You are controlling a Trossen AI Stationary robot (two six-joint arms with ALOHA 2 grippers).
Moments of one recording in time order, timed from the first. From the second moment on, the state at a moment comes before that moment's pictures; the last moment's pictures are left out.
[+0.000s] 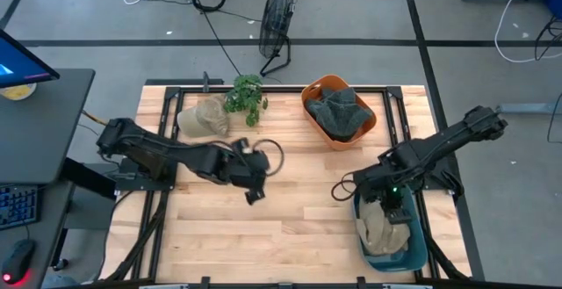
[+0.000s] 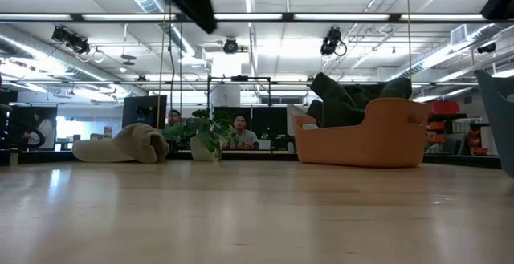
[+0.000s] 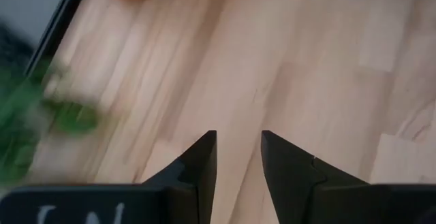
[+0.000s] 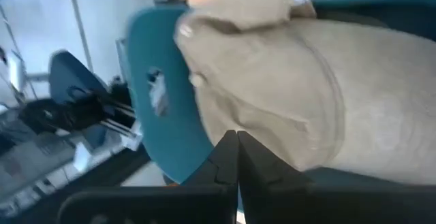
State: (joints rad) left arm -0.28 1.59 1.43 -0.95 -0.49 -0.46; right arm 0.43 1.23 1.09 -1.25 -0.58 0.43
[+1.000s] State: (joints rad) left arm 0.35 1.35 1.31 -1.36 -0.32 -0.47; right arm 0.09 1.34 1.41 -1.03 0.01 0.14
